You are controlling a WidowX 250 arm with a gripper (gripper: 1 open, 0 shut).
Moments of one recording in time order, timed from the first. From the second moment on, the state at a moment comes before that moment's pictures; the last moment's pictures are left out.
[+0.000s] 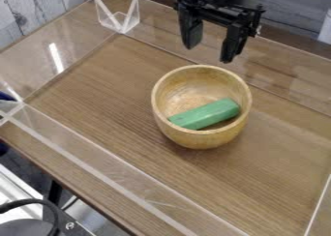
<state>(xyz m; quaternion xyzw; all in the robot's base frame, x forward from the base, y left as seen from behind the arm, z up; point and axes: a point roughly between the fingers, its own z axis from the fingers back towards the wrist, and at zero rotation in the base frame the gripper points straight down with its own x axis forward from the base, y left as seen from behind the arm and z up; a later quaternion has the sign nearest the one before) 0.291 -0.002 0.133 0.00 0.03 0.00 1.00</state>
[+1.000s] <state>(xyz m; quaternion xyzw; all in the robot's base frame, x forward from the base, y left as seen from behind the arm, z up) 0.275 -0.011 0.066 -0.01 0.07 -0.16 0.98</state>
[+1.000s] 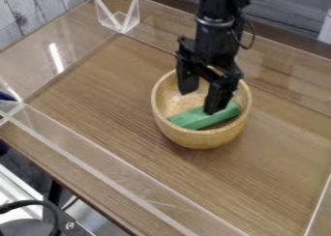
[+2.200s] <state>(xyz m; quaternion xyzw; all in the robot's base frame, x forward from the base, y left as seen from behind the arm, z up) 0.281 -0.015 0.071 -0.03 0.01 -0.22 0.98</state>
